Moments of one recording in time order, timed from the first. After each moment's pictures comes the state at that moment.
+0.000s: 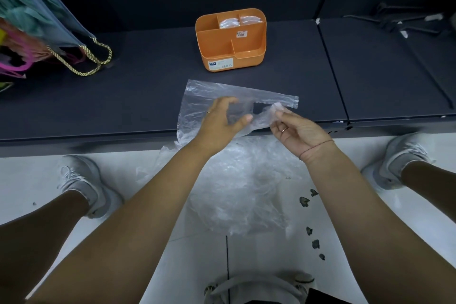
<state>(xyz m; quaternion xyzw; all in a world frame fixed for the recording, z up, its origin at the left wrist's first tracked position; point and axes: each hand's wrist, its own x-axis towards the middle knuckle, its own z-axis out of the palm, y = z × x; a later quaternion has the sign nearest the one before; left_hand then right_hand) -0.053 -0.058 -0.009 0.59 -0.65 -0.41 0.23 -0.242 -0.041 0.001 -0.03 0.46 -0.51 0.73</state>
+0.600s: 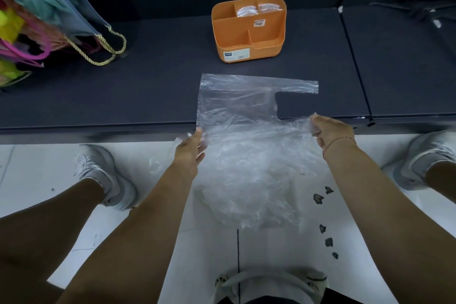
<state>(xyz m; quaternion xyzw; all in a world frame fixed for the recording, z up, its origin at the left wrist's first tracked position) 0.023 -0.025 -0.081 0.74 -0.10 -0.57 0.35 -0.275 -0.047 -0.051 -0.17 0.74 -0.40 0.51</state>
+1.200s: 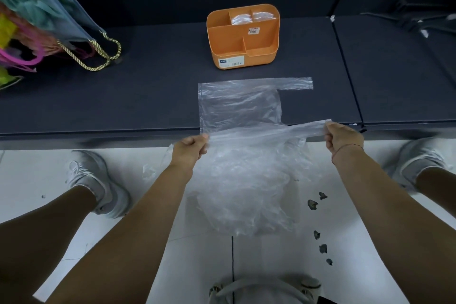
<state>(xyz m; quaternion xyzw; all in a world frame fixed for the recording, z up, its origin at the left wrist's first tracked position) 0.011 -0.032 -0.065 0.75 -0.26 -0.52 0.31 -0.317 -0.053 -0.065 -0.11 0.76 -0.45 0.47</state>
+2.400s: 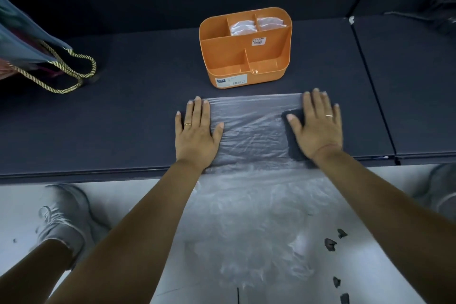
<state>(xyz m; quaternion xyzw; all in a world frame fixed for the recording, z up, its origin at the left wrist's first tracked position) 0.003 -0.153 -0.110 0.69 -0.71 -0.10 -0.05 -0.266 -0.158 -0.105 -0.66 0.75 0.04 0.10</state>
